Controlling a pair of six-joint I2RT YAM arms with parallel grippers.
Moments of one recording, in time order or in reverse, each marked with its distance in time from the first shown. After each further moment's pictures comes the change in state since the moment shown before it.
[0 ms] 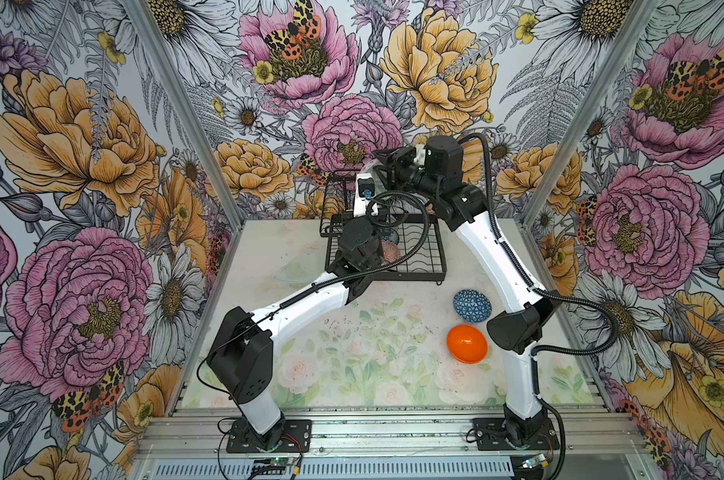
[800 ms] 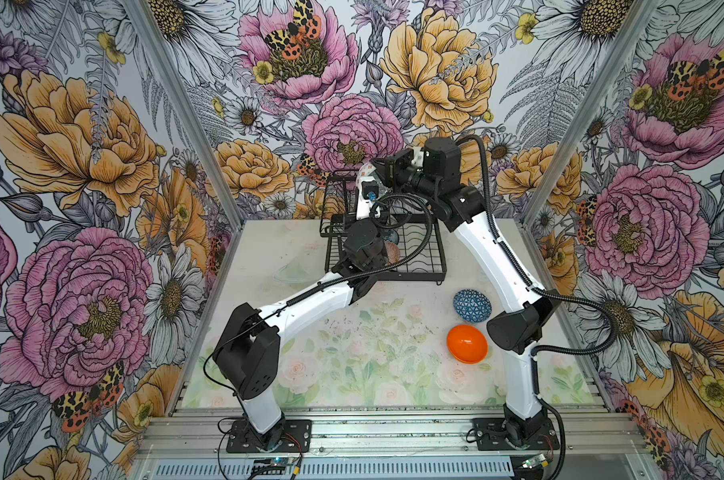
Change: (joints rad) left arm -0.007 0.035 0.007 0.002 -0.071 0.032; right arm -0.005 0.000 -0.011 0.008 -0.032 0.000
